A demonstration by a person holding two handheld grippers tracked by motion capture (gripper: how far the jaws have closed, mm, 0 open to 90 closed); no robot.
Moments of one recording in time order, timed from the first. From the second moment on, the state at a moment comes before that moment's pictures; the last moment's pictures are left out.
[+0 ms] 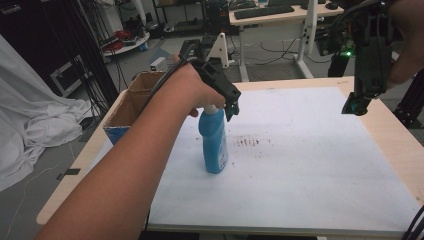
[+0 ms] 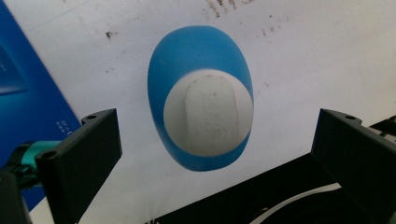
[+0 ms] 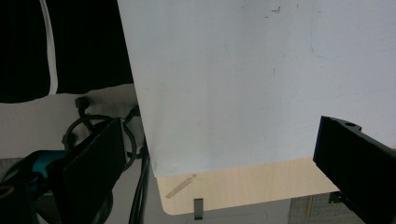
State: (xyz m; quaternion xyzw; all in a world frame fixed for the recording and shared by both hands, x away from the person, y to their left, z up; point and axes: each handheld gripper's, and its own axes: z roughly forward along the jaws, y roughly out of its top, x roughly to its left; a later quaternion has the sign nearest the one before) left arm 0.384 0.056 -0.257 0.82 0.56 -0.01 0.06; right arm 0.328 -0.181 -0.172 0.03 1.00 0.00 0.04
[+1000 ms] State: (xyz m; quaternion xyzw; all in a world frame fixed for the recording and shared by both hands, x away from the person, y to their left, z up) left arm 0.394 0.052 -0.294 0.82 0.57 0.01 0.06; right arm 0.329 -0.181 -0.178 0.03 1.00 0.00 0.04
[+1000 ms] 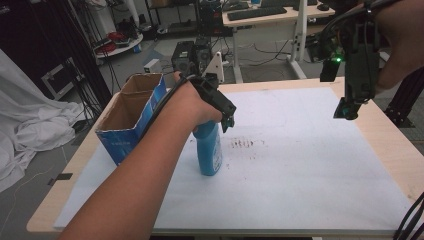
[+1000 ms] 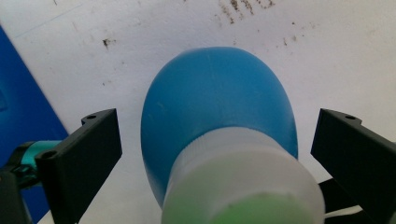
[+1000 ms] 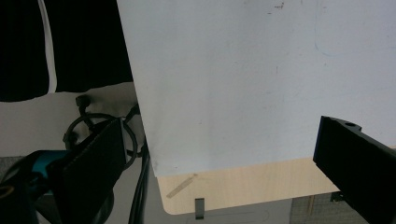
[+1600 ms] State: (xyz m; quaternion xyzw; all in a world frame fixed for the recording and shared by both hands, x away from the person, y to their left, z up) left arm 0.396 0.052 -0.298 0.82 0.57 0.01 0.05; right arm 0.330 -0.179 -0.180 0.03 1.00 0.00 0.04
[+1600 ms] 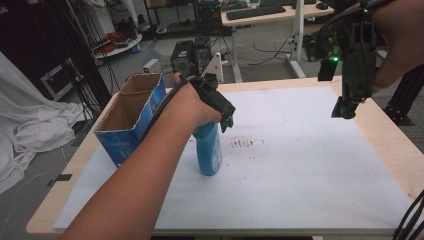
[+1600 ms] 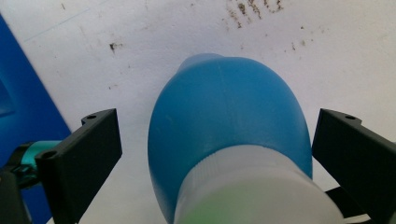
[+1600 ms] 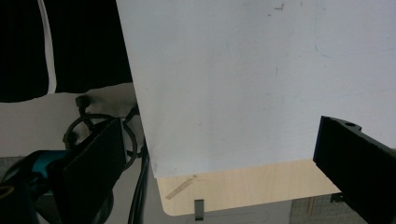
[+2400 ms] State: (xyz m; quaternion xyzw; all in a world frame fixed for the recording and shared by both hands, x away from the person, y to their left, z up) left arm 0.395 0.050 -0.298 0.82 0.57 0.02 0.05; right arm 0.331 -0.179 -0.184 0.03 1.00 0.00 0.03
